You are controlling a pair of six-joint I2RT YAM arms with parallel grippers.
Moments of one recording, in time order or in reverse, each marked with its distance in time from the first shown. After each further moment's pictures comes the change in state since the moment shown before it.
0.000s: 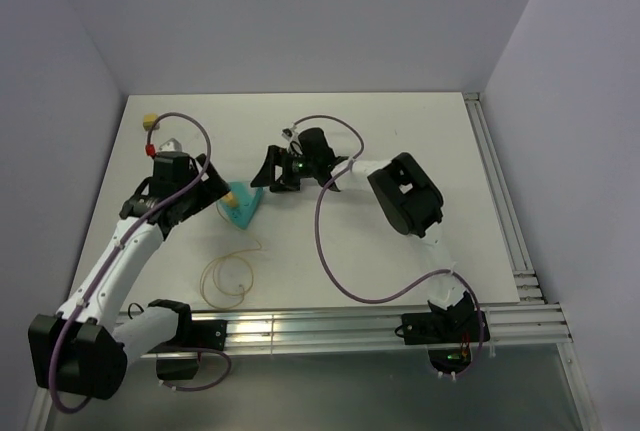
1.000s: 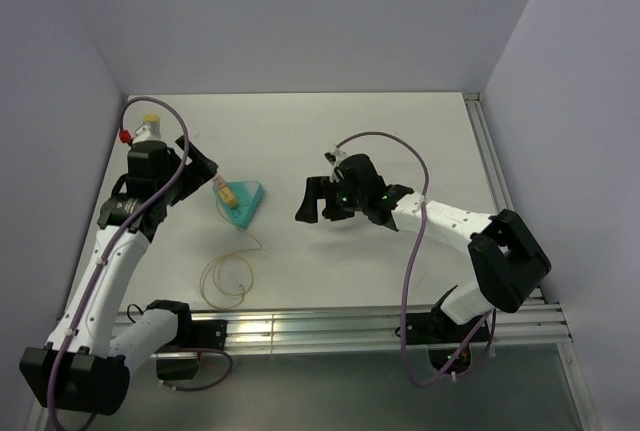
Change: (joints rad) left arm 0.049 -0.147 0.098 -0.042 0.030 -0.008; right arm 0.055 -0.838 -0.623 -0.325 0.343 -0.200
